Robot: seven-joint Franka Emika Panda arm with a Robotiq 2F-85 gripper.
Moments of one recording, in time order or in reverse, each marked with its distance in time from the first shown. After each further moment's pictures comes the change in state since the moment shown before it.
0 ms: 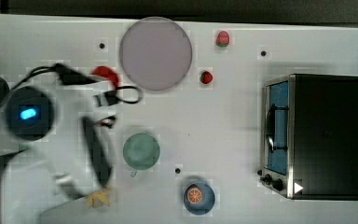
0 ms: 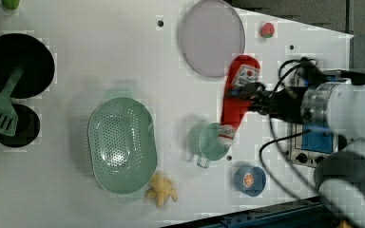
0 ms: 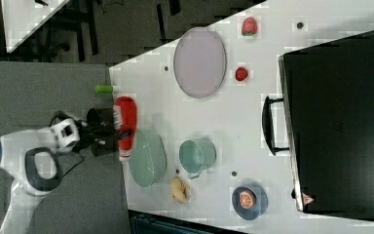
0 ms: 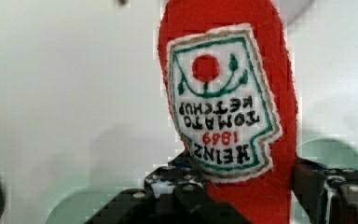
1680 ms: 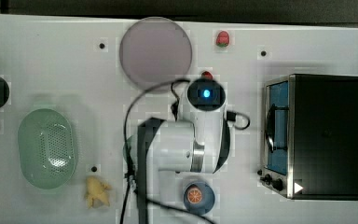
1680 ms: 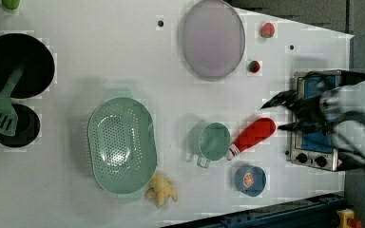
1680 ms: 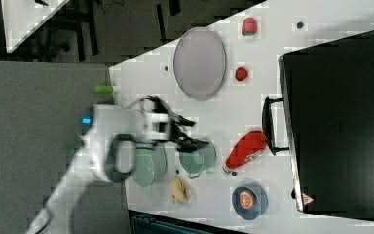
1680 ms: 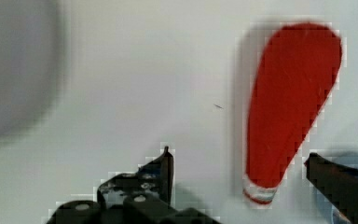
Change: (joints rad) arm -0.087 0.096 -0.313 -0.121 -0.001 -0.030 -0.040
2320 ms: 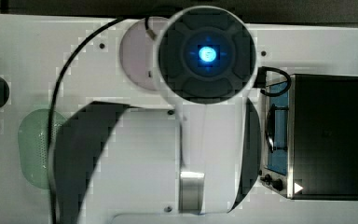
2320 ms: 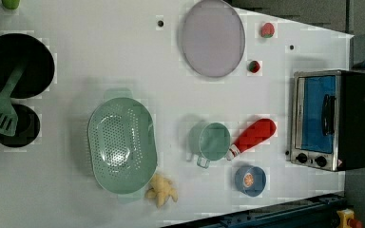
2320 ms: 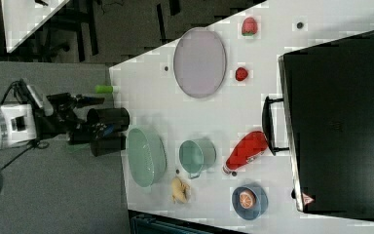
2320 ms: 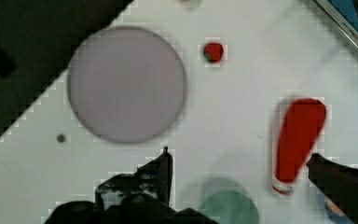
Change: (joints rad) arm 0.002 -0.172 0.052 0.491 -0.003 -0.428 0.000
